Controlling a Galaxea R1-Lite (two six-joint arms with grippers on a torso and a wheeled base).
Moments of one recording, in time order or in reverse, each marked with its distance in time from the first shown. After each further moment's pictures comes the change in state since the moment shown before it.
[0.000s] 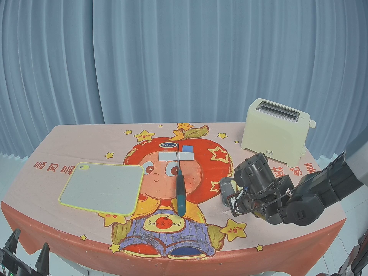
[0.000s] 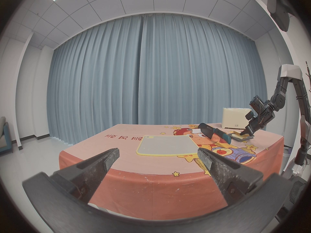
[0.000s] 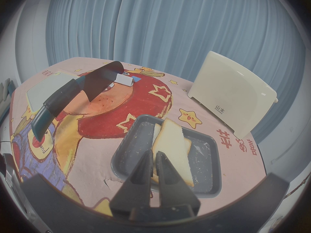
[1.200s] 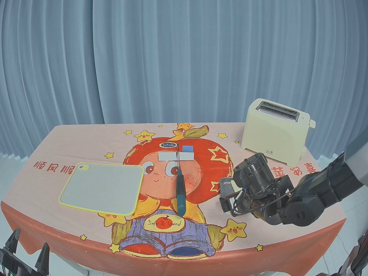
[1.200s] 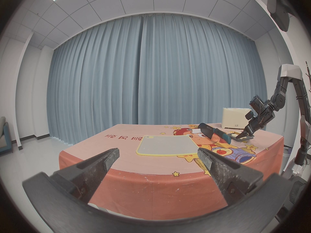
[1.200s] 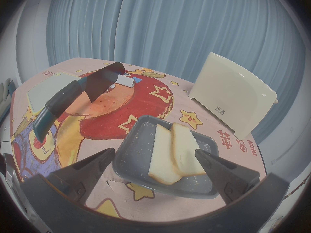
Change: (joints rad) left arm 0.000 0.000 0.000 0.000 0.000 0.000; right arm 0.012 0.000 -0.002 -0.002 -0.002 0.001
